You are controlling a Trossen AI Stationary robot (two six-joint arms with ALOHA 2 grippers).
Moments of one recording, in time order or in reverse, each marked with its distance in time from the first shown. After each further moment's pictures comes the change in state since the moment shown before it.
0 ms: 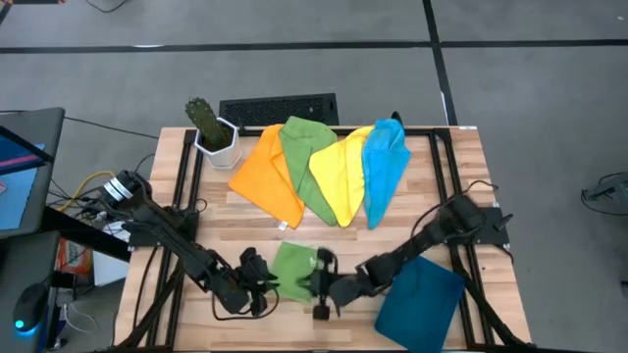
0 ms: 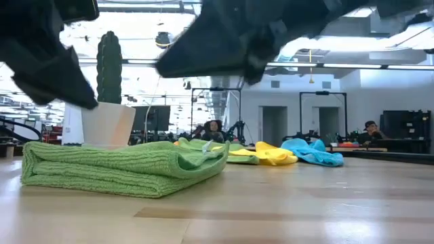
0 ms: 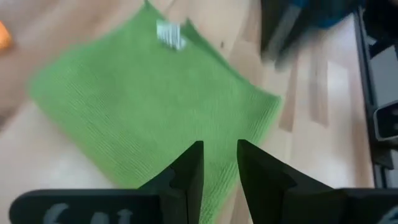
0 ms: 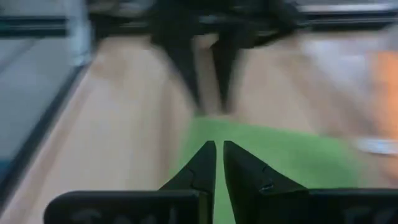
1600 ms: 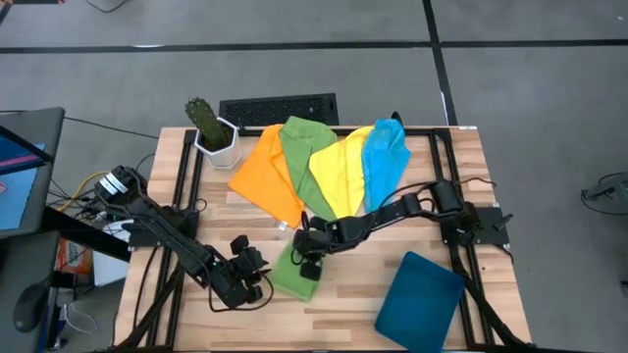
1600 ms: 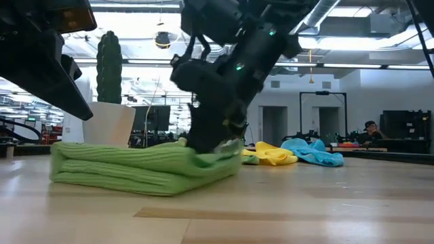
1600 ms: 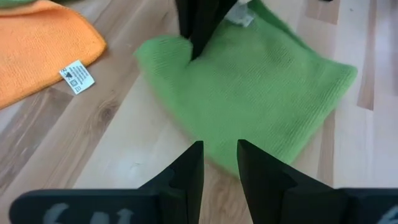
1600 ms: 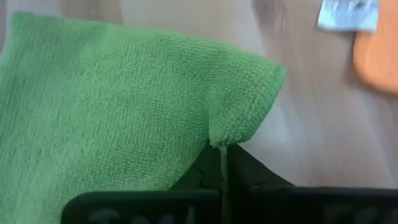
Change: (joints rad) left arm 0.009 -0.054 0.000 -0.270 -0.035 0.010; right arm -0.285 0.108 0.219 -0.607 -0.479 0.111
